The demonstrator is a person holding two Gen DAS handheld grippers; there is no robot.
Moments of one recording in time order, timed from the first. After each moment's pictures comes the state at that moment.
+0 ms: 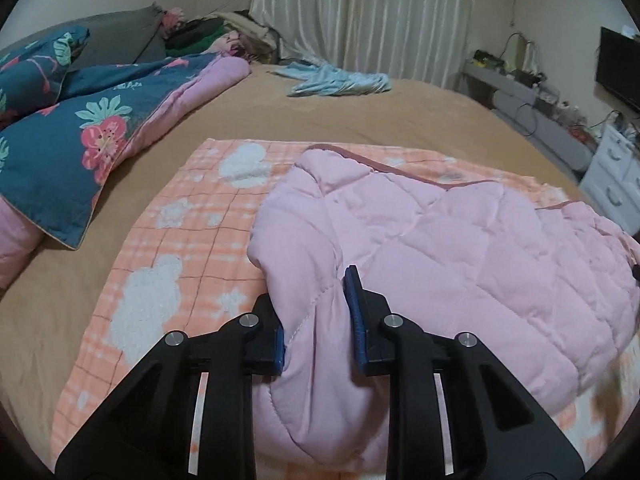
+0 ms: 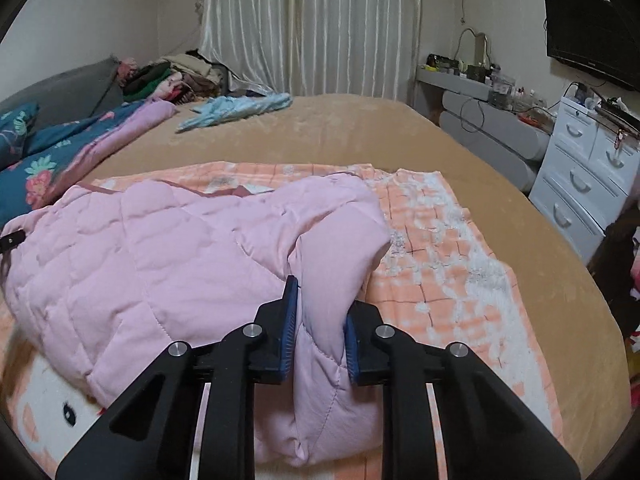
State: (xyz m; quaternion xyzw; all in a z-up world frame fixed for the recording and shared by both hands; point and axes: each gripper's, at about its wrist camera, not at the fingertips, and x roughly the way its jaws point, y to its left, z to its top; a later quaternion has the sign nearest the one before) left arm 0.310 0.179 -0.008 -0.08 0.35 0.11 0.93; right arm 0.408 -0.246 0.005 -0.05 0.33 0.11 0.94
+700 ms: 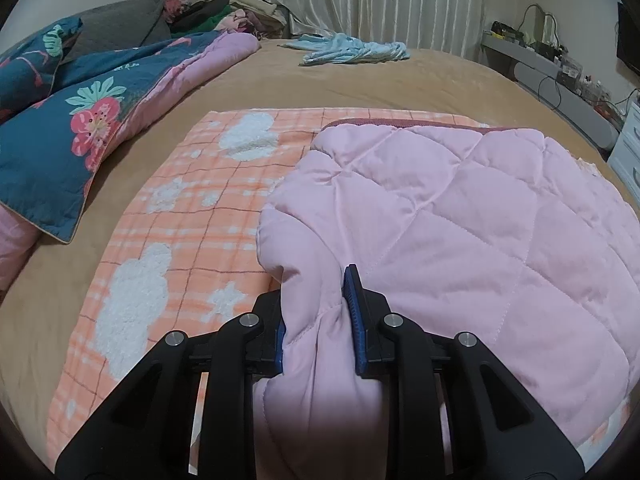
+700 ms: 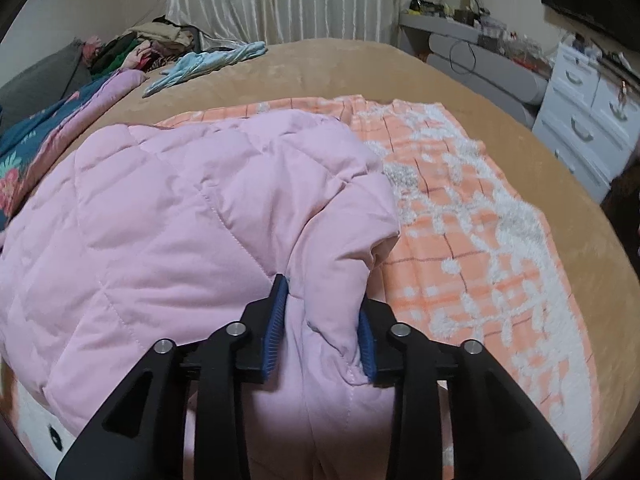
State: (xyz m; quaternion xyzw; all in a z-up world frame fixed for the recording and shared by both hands) left arm 0.347 0.183 -0.050 -0.06 0.39 0.13 0.91; right arm 0.455 -0.241 -0.055 -0.02 0.42 0.08 0.91
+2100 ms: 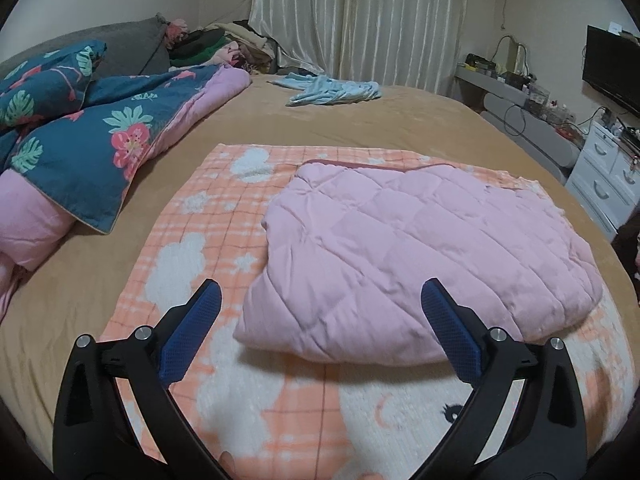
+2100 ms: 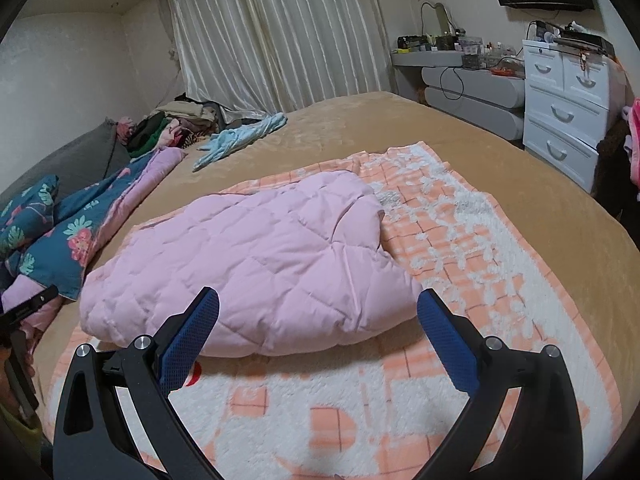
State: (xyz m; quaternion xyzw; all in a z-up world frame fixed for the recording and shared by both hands) left arm 0.216 0.143 0.034 -0.08 0.34 0.10 0.93; right arm 0.278 -0.277 0.037 0.09 0.31 0.12 0.94
